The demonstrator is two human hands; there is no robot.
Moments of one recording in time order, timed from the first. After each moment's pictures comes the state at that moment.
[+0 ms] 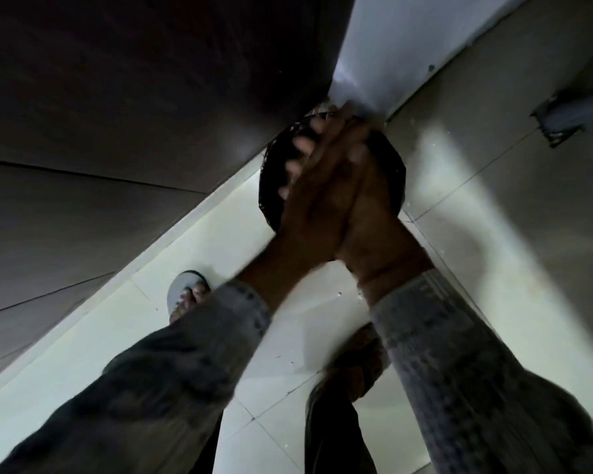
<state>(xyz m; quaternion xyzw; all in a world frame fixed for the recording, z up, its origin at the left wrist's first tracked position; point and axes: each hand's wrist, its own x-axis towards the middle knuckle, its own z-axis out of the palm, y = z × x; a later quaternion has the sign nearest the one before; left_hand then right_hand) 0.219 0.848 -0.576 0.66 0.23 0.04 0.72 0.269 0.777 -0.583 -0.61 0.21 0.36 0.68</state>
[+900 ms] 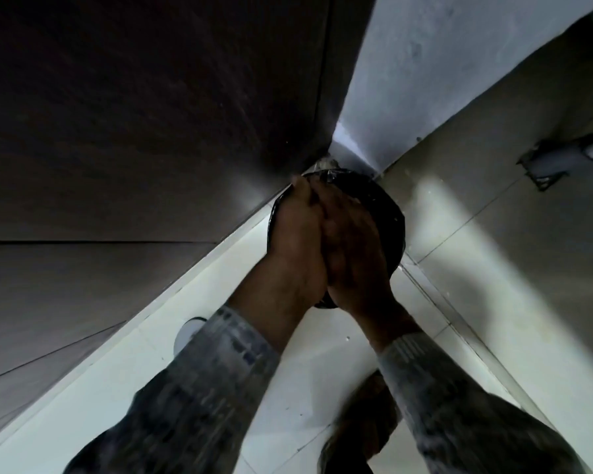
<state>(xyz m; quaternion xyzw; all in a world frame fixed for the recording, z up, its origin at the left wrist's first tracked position) 0.240 0.846 -0.565 0.42 0.42 0.08 0.80 0.261 0.761 -0.610 -0.88 -0.21 0.20 0.38</state>
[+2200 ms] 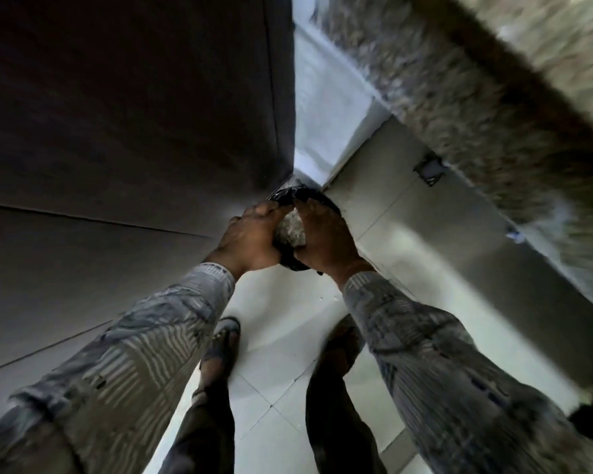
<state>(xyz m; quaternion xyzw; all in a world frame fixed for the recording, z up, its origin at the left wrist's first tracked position) 0.201 0.907 -0.427 0.93 0.09 -0.26 0.24 0.258 0.743 -0.427 -0.92 -0.24 0.24 0.20</state>
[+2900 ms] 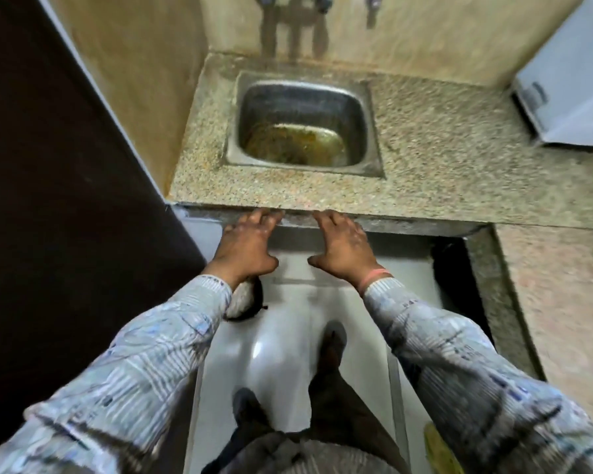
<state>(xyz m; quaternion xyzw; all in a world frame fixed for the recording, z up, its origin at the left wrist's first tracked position) 0.181 0.811 0.024 0.94 -0.30 -0.14 0.11 0.103 0.600 0.024 -0.99 0.09 0.08 0.11</state>
